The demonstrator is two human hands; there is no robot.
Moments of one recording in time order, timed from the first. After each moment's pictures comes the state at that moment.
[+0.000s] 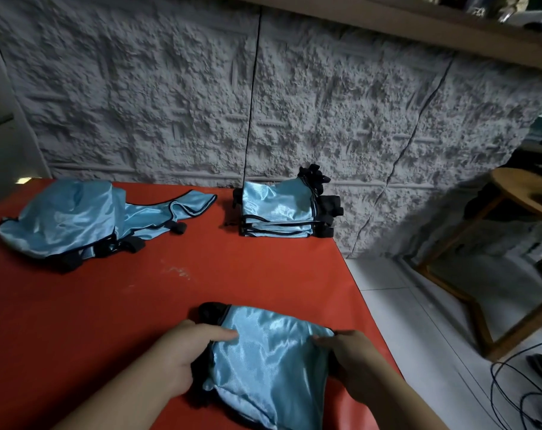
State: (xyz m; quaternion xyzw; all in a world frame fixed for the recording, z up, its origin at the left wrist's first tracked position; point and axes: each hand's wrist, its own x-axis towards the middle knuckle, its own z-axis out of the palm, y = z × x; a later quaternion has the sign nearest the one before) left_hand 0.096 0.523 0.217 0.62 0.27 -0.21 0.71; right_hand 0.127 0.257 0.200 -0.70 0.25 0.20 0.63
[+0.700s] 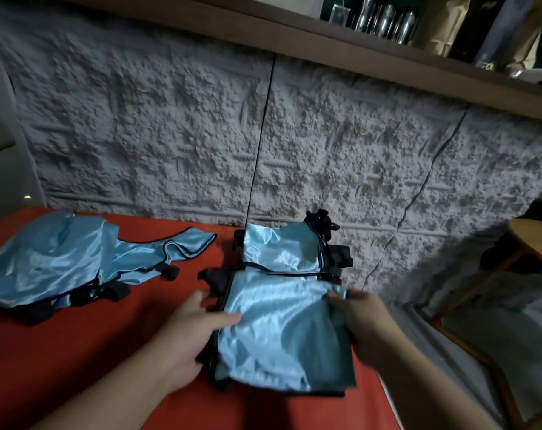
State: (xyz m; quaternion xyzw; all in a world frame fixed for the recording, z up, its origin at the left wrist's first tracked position) left_hand 0.192 0.522 0.271 0.58 0.19 -0.05 0.79; right_hand 0.276 0.270 0.275 -0.75 0.15 0.05 0.64
